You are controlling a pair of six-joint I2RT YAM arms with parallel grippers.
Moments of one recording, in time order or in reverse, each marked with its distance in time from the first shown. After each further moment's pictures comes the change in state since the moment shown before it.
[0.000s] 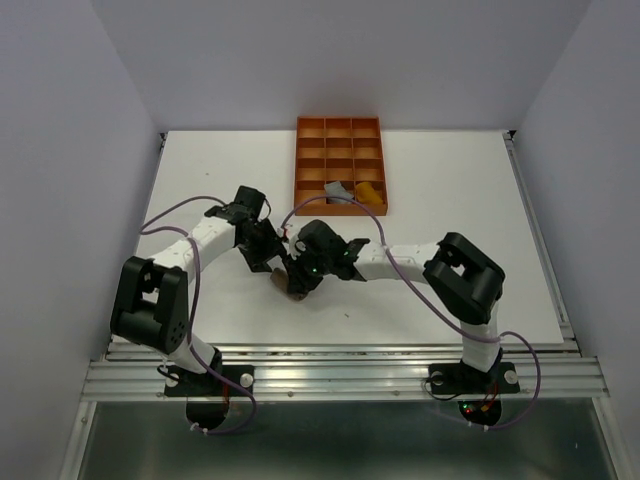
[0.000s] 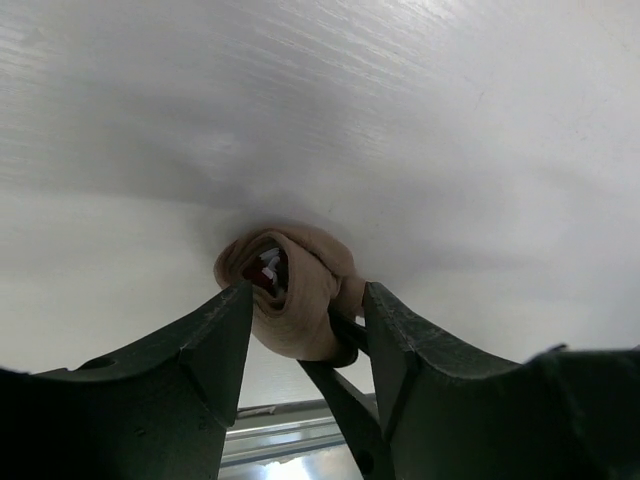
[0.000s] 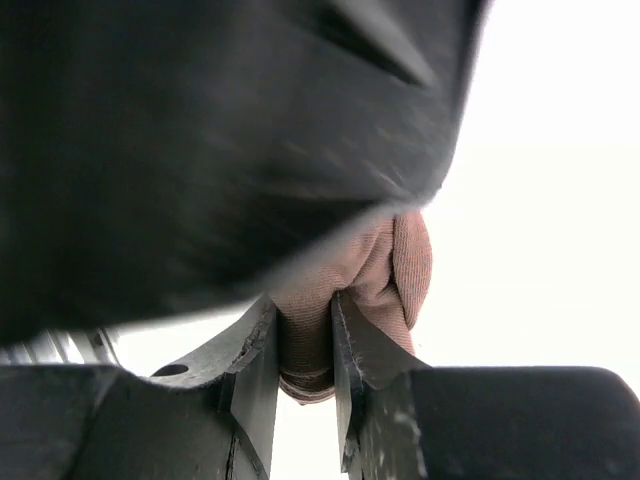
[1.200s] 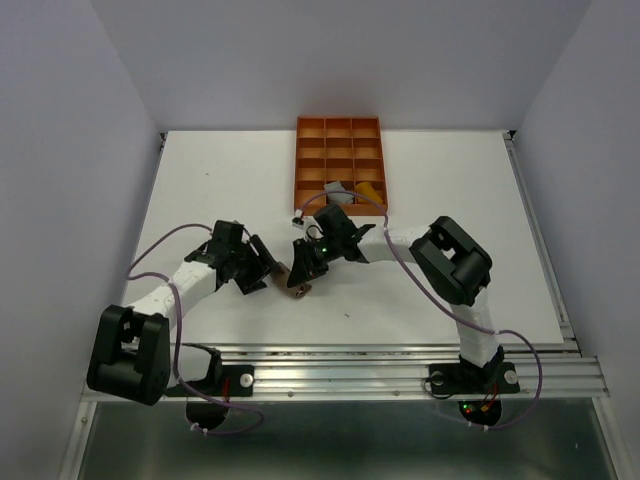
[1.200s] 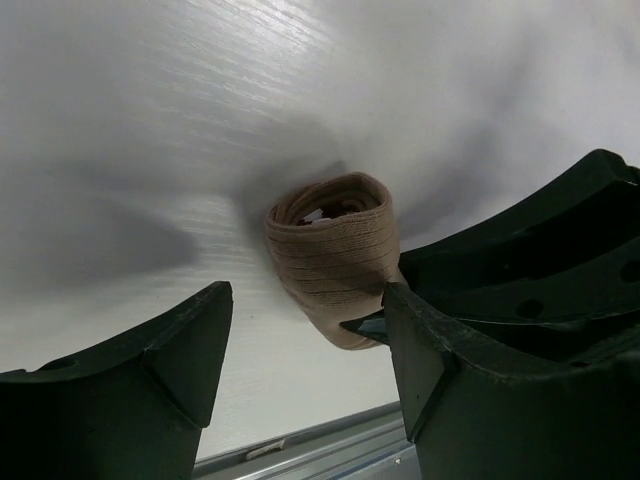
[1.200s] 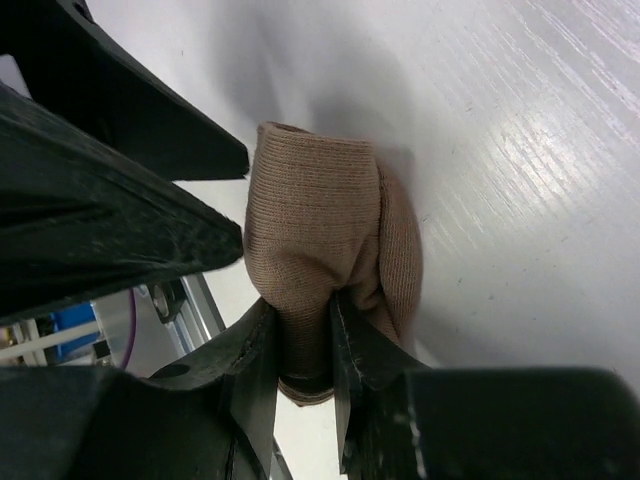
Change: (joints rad) left arm 0.073 -0.301 -0.385 0.310 0.064 -0.031; right arm -0.173 0.148 0.049 0.073 -0.394 0.311
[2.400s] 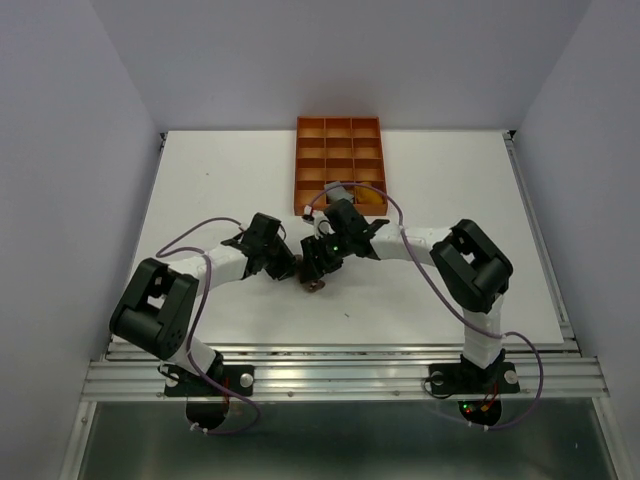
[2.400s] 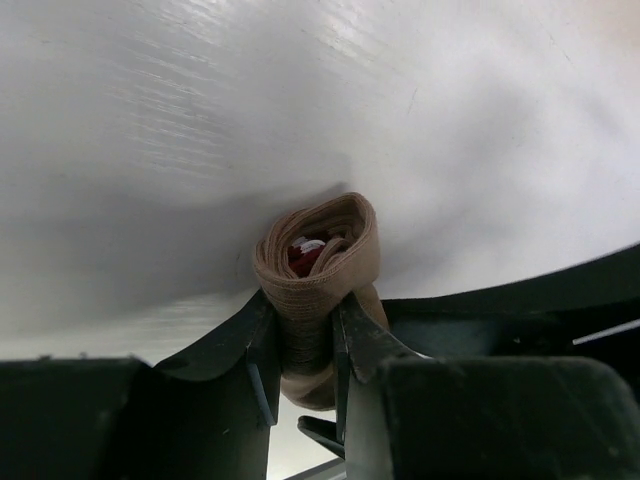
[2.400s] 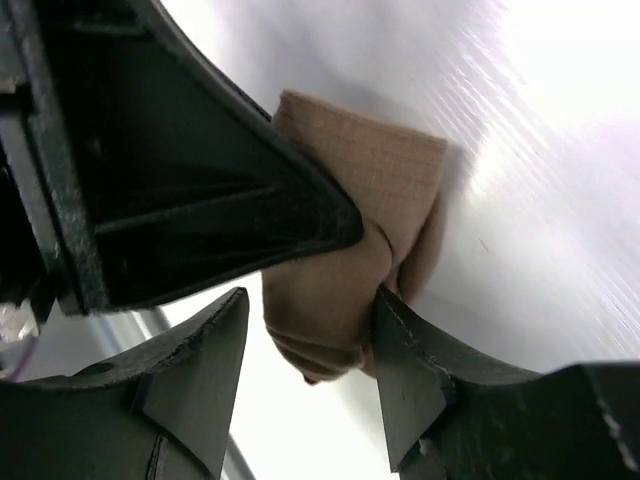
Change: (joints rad) left arm -0.200 0.274 0.086 0.193 -0.084 -0.198; right arm -0.032 -0.100 -0.027 -0.130 0.057 -0.160
